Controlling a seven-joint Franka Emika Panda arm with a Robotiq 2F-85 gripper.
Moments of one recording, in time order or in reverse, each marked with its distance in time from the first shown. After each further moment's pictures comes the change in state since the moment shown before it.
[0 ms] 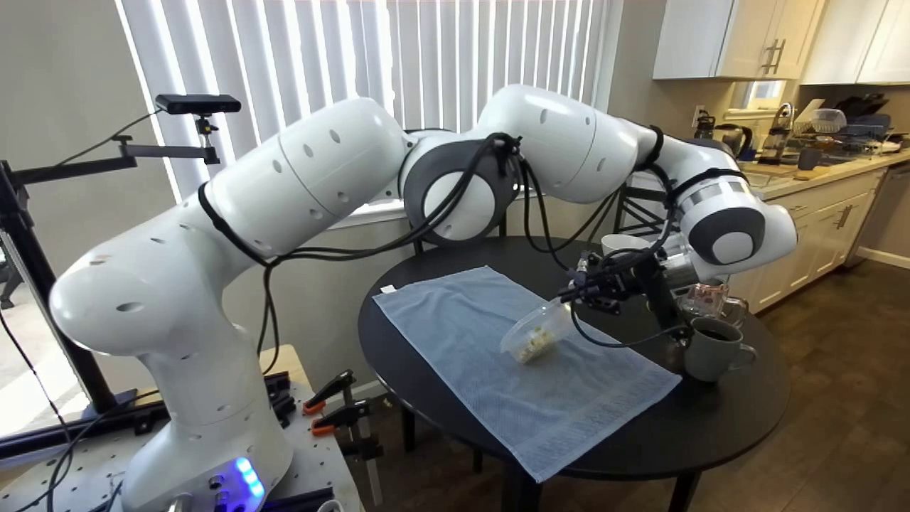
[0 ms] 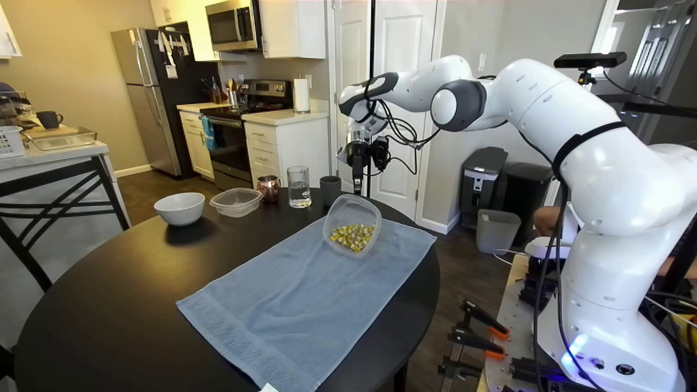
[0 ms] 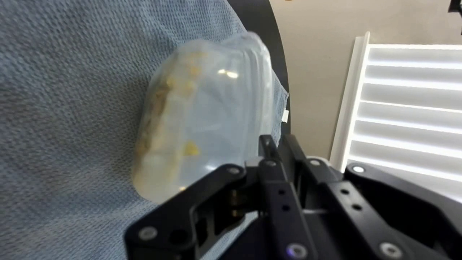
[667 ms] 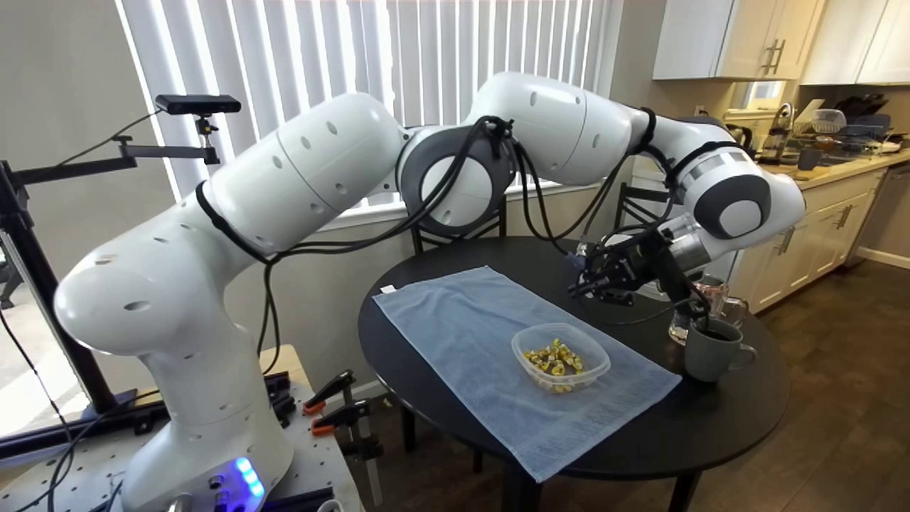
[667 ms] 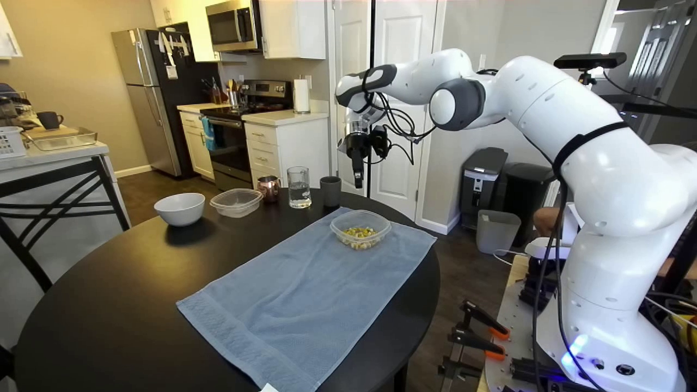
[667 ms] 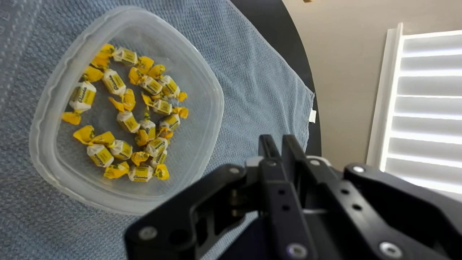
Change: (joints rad) arm 0.045 -0.021 -0.063 0.049 -0.035 0.000 0.087
